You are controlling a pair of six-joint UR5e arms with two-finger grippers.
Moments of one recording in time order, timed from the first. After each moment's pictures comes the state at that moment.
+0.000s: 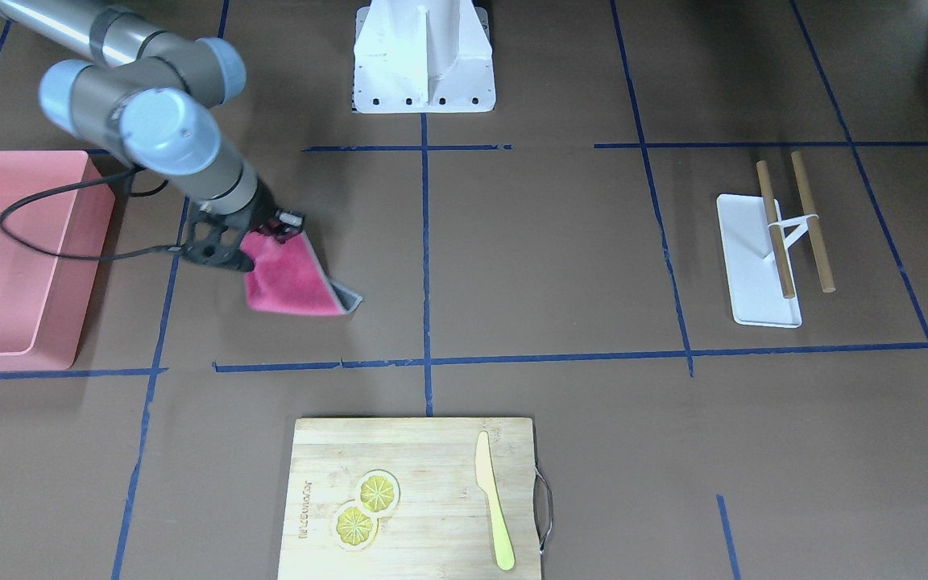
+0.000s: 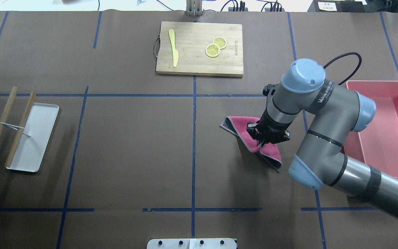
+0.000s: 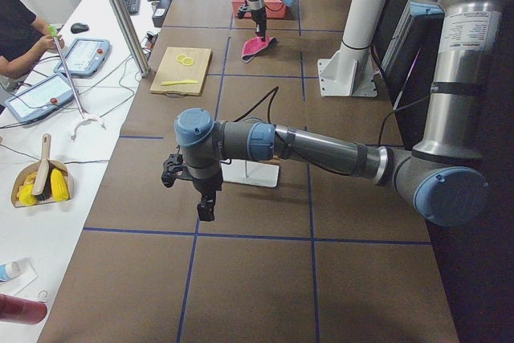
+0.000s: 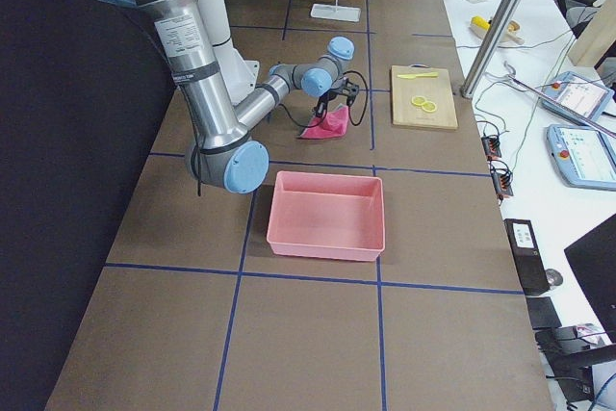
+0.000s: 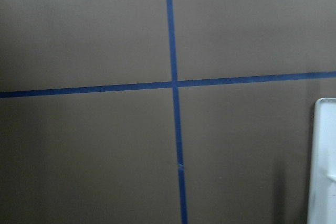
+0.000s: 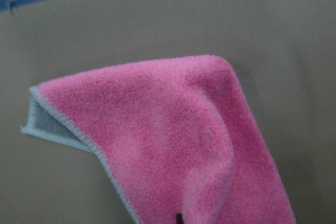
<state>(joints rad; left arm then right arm) -1.55 -1.64 -1.71 -1.38 -2.28 0.05 0.60 -1.14 1.76 -1.52 2.20 1.34</state>
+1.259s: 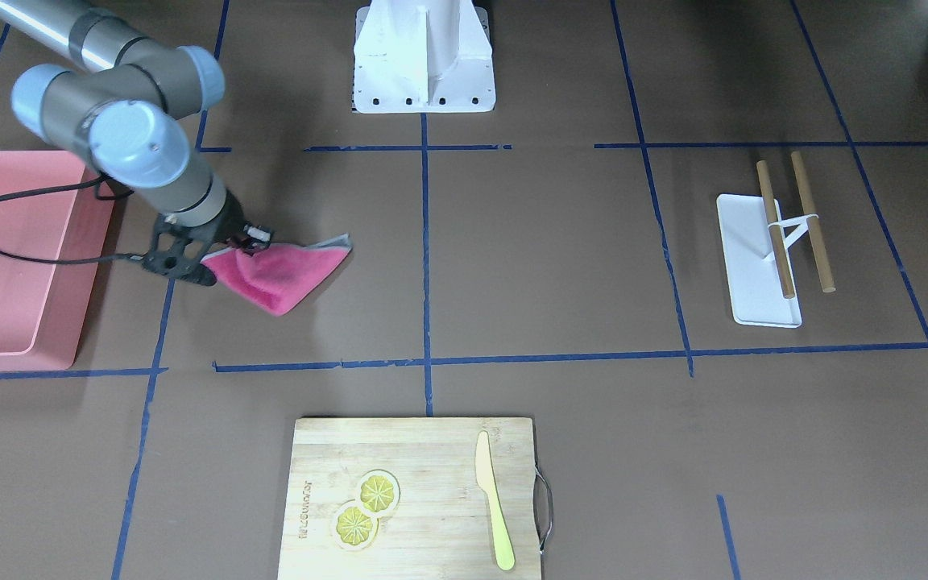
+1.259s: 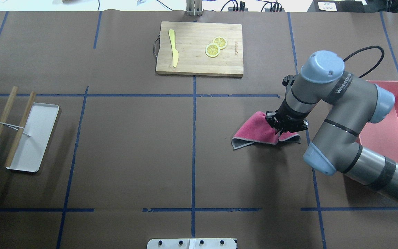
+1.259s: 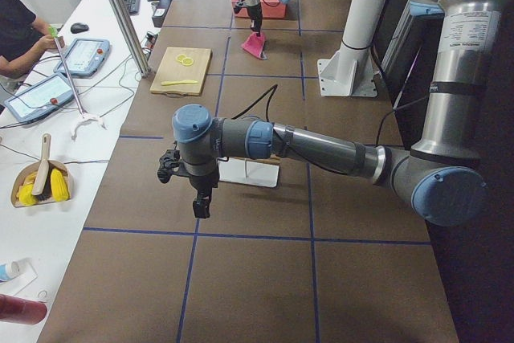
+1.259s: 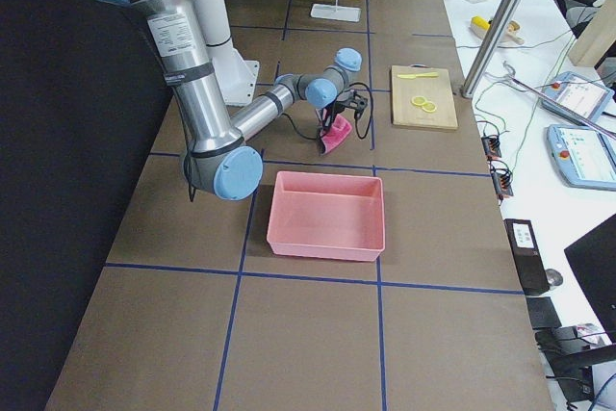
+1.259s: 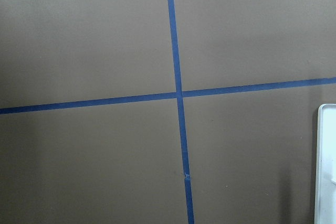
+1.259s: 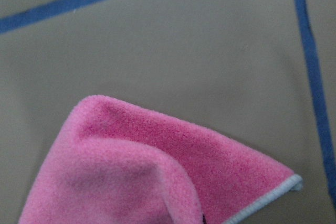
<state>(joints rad) -1.56 -1.65 -1.72 -1.39 -2.29 0.05 0.74 -1.19 1.70 -1.52 2.18 1.25</state>
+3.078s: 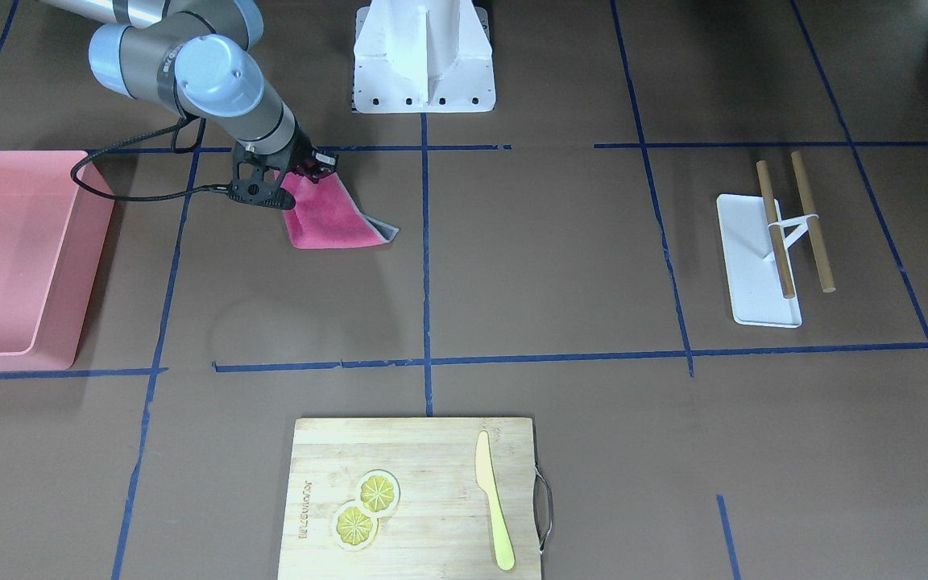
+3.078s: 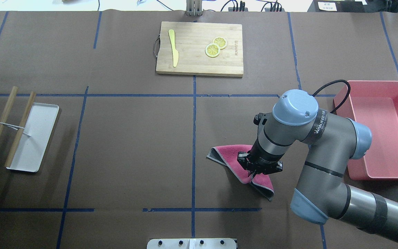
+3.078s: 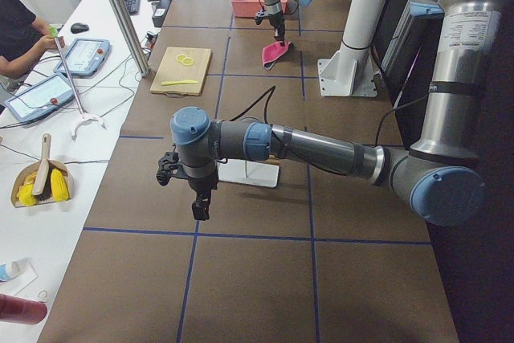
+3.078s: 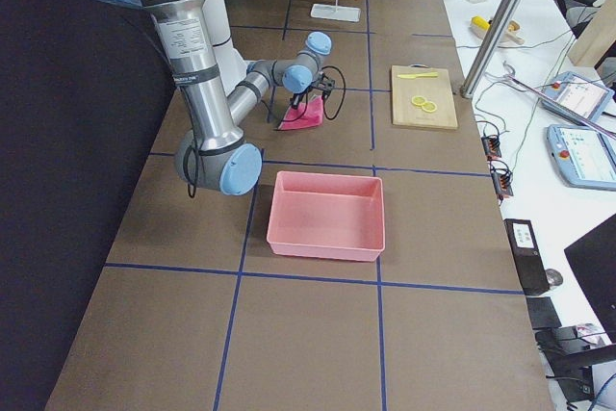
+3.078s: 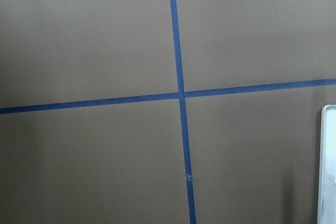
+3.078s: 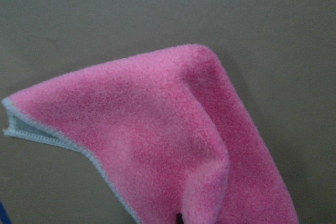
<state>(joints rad) -1.56 -1.66 -1.70 -1.40 -2.28 0.05 0.52 -1.19 1.87 -1.52 2.22 1.43</state>
